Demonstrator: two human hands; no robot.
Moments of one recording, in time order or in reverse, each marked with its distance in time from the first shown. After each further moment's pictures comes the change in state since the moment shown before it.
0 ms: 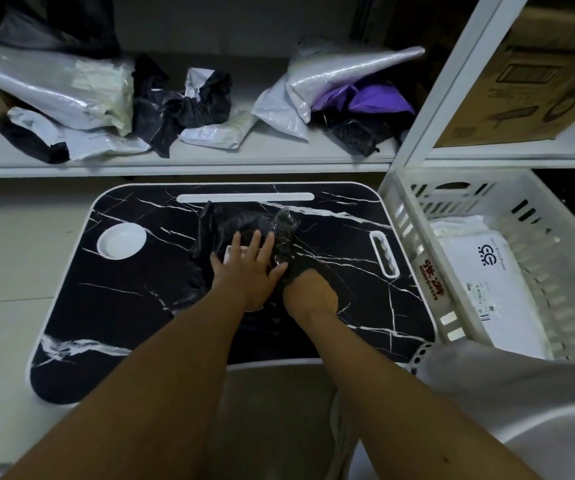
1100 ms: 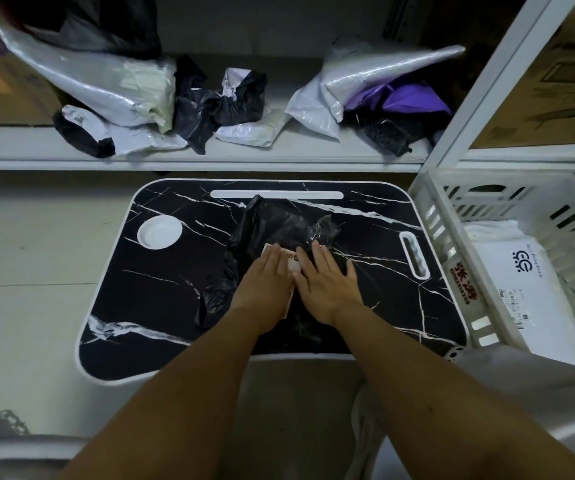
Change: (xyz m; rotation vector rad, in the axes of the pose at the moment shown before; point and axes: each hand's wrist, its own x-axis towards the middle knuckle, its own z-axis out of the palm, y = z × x) left_hand -0.029 -0.019 0.025 0.336 0.078 0.191; right_hand 0.024 0.015 0.019 -0.477 -0.089 -0.537
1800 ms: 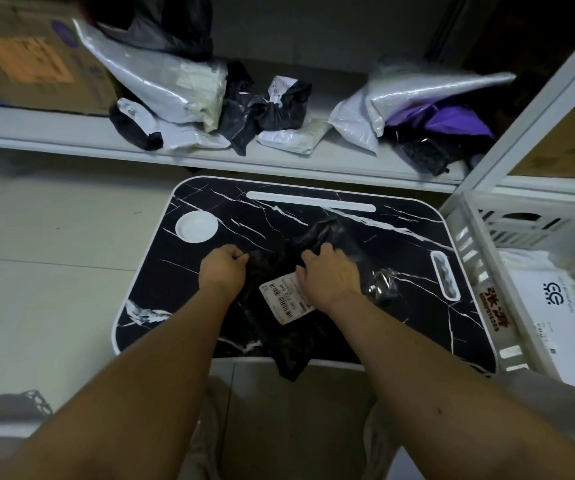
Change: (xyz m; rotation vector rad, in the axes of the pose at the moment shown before) left_hand -0.031 -0.094 -0.004 -1.060 0.272 -0.769; right_hand 0.019 -0.063 -0.026 -0.208 0.186 -0.047
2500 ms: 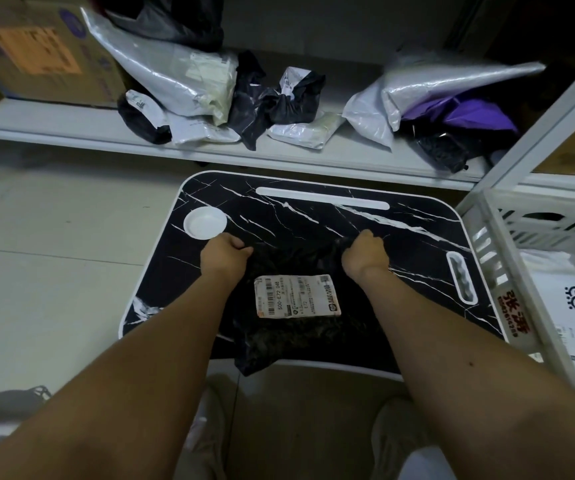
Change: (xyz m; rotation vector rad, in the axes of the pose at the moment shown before) left_hand 0.019 0.000 -0.010 -0.137 0.016 -0.149; right_hand 0.039 0.032 -0.009 0.521 -0.082 0.537
